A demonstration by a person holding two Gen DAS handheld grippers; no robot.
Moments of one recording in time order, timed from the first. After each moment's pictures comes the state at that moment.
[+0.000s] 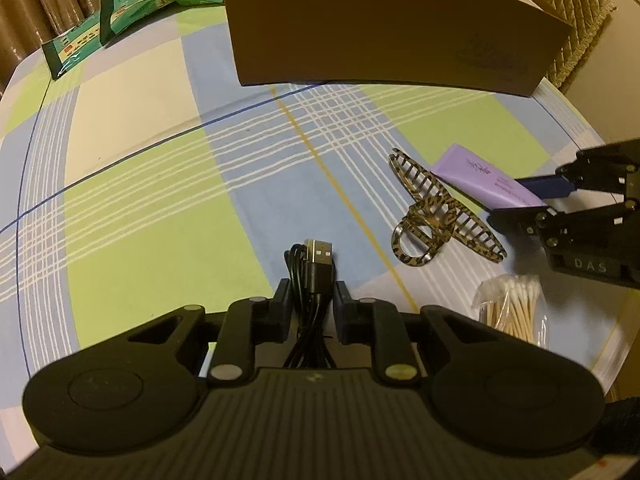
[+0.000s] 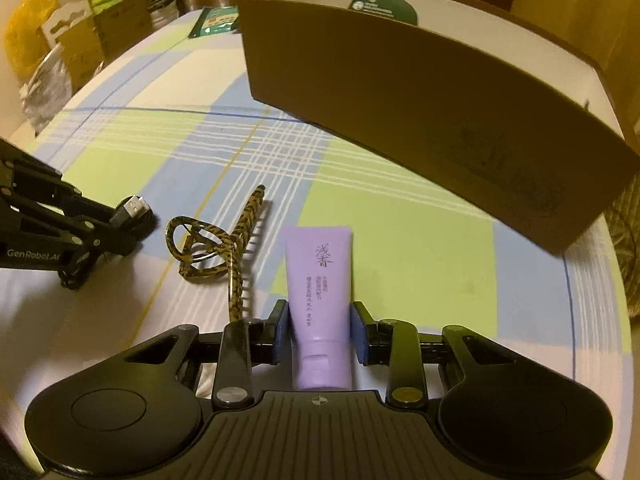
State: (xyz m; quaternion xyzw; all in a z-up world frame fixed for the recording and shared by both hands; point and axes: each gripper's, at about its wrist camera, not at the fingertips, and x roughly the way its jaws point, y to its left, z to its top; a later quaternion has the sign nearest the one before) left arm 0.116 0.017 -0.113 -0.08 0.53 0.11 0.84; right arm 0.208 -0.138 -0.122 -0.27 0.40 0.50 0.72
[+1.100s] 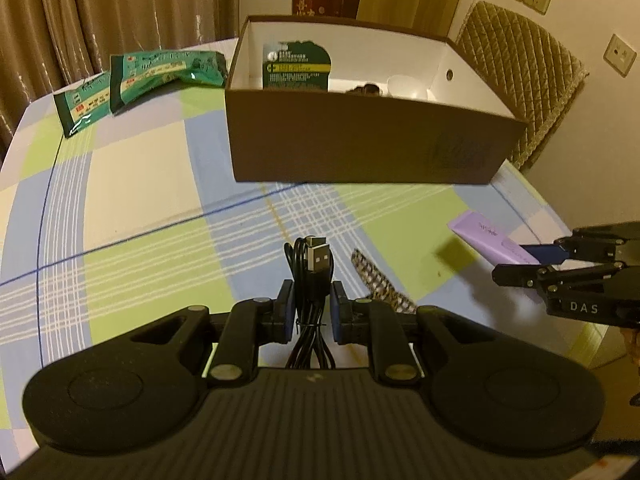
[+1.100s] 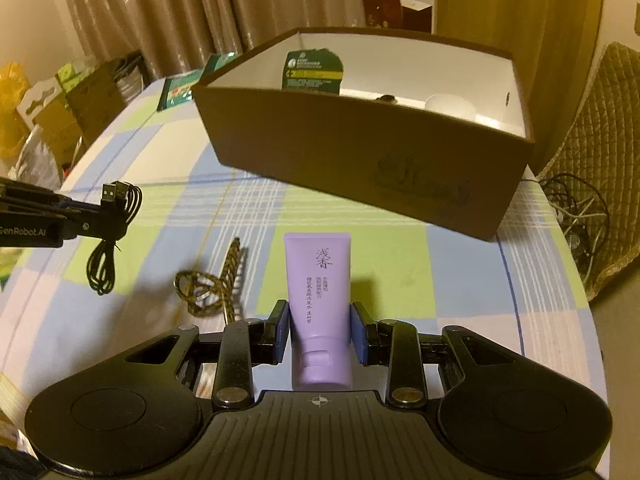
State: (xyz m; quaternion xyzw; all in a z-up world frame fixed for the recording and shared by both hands) left arm 0.118 0.018 -0.038 -0.11 0.44 0.10 0.88; right arm 0.223 -0.185 -0.063 -0.17 0.41 0.48 0.76
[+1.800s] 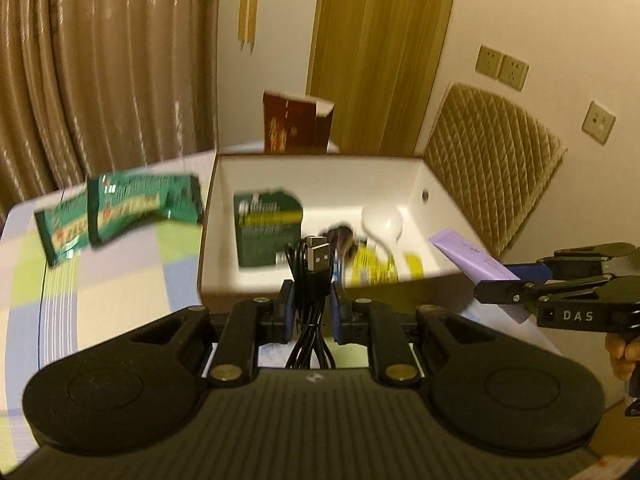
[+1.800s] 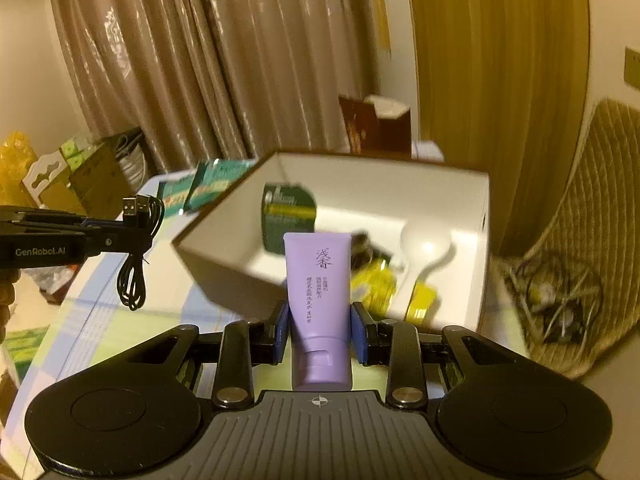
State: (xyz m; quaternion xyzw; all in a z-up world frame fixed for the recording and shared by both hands) left arm 0.201 0.036 0.049 -0.08 0.34 0.08 0.93; right arm 0.301 -0.156 0.026 -0.11 0.34 0.50 0.79
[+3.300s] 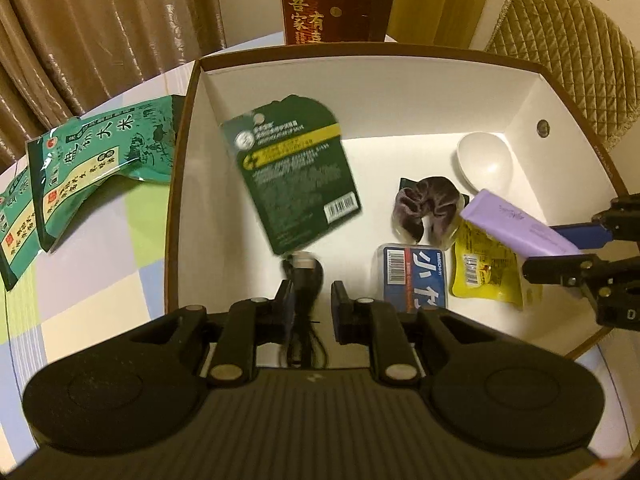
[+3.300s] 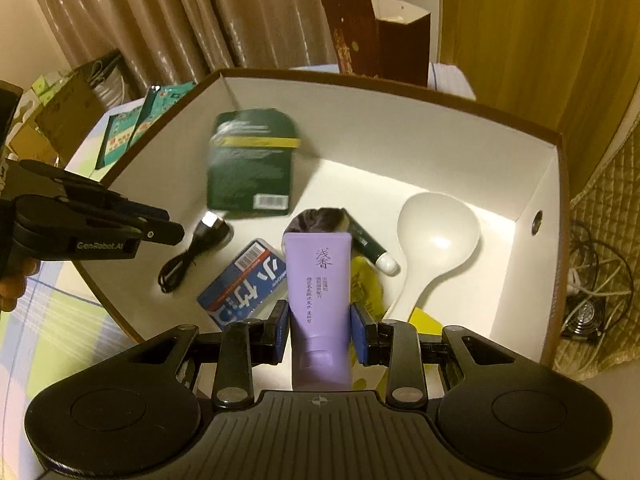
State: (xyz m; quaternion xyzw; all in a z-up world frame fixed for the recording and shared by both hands) left arm 0.367 0.102 -0.061 -0.06 0.52 0.09 0.85; right arm 0.405 -0.050 -0.047 -0.19 0.46 0.48 0.72
